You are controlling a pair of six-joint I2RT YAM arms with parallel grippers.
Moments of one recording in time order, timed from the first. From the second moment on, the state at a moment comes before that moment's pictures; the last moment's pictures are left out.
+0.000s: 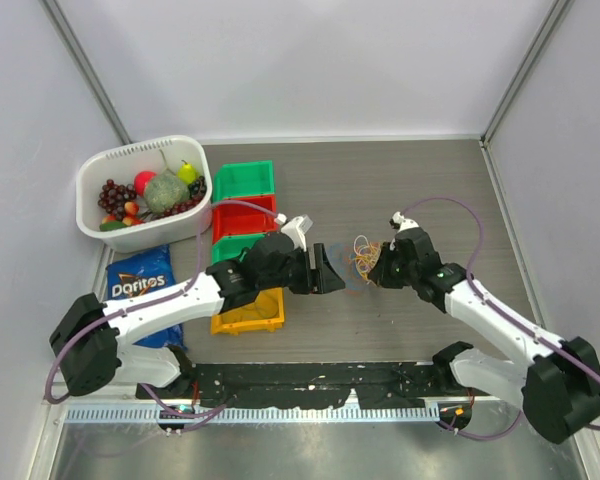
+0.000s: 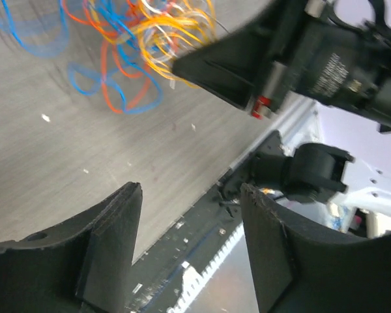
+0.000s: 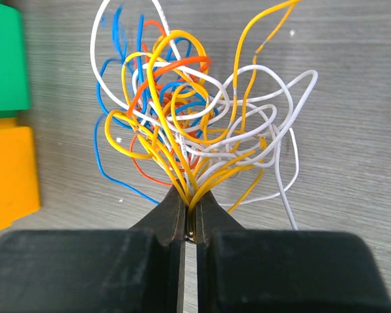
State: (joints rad) left arm -0.96 1.29 0.82 -0.01 0.16 -0.90; right arm 0.46 1.09 0.58 -0.32 -0.04 0.51
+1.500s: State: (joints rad) left arm -0.79 1.44 0.86 0.07 0.42 -0.74; right arm 0.46 0.78 0.62 -0.34 -0.29 0.49
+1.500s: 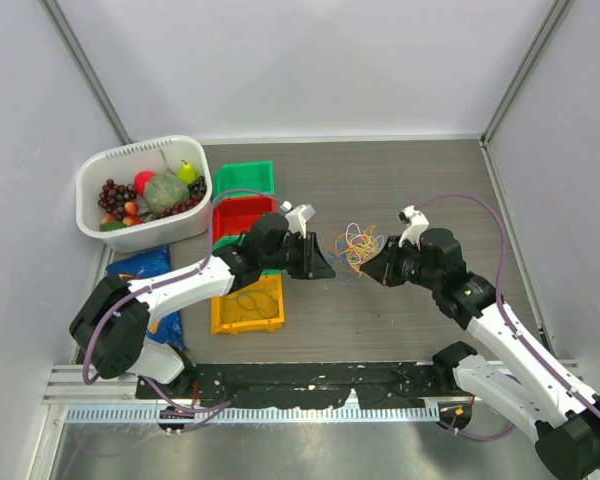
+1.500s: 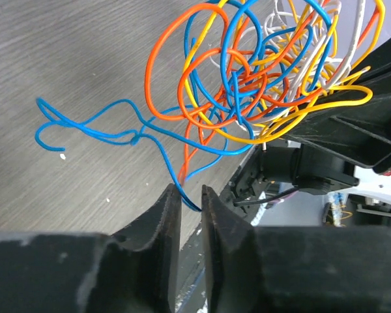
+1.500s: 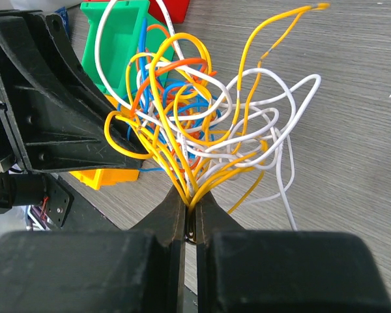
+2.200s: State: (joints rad) left arm -0.80 1.18 0.94 -0.23 0.25 -0.65; right arm 0.46 0.92 0.65 -0.52 0.30 0.67
